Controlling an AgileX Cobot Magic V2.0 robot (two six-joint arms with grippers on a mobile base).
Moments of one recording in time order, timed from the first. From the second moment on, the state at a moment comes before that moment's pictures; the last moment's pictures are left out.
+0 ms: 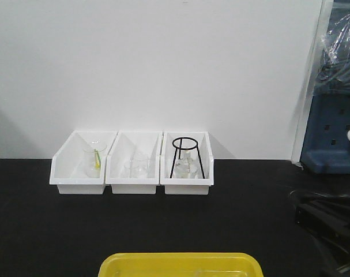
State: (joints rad) left arm -0.21 0.46 -0.40 -0.07 0.11 0.15; right arm 0.69 0.74 -0.75 -0.58 0.34 0.74
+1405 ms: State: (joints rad) left arm -0.16 -0.01 0.03 -0.07 0.19 0.18; right arm 0.69 0.74 -0.75 -0.58 0.34 0.74
